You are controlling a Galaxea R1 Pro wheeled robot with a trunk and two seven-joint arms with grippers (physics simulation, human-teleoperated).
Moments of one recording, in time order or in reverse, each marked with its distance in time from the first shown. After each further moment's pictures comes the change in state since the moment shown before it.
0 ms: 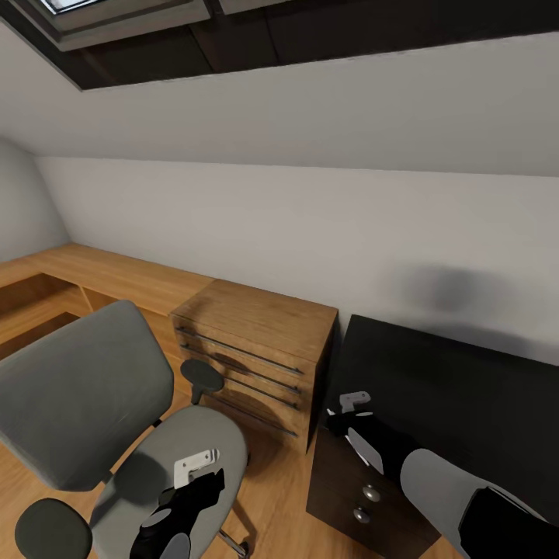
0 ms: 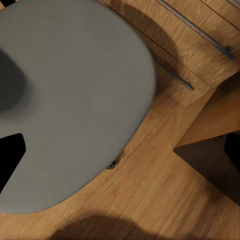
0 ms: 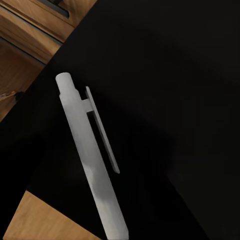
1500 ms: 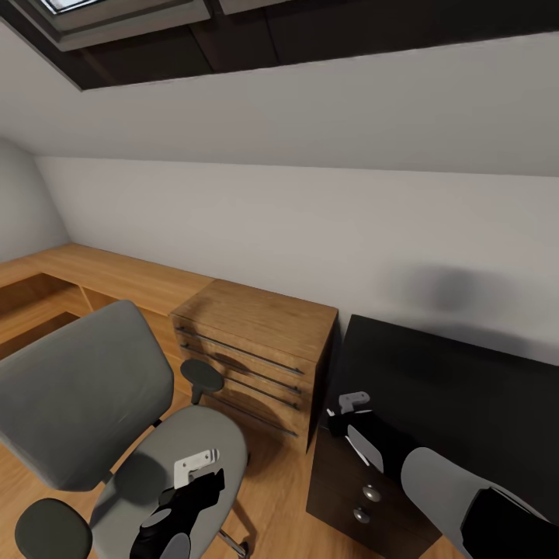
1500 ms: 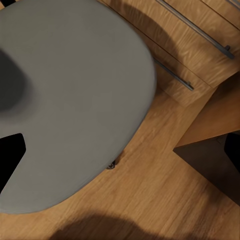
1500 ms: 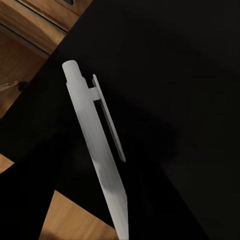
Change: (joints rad) left arm 0.000 0.000 0.000 0.000 0.000 0.000 0.000; right arm 0.000 -0.007 -0.005 -0.030 -0.001 0.069 0.001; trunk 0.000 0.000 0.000
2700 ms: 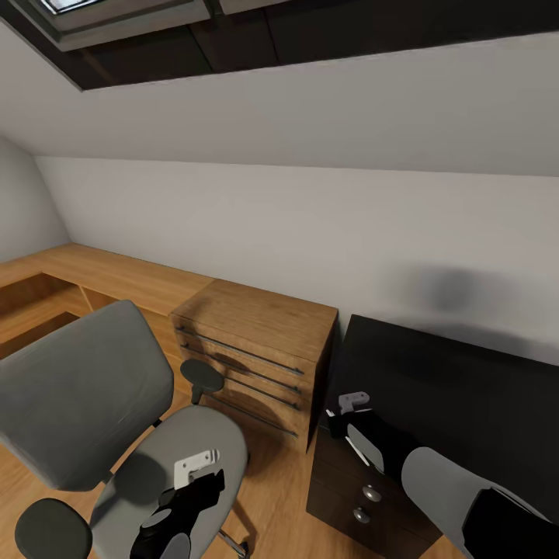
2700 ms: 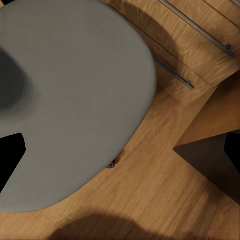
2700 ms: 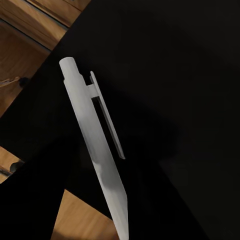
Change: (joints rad) left arm 0.000 0.000 0.000 0.004 0.001 0.000 0.000; right arm 0.000 -0.004 -0.001 -0.013 -0.002 0.026 0.000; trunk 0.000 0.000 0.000
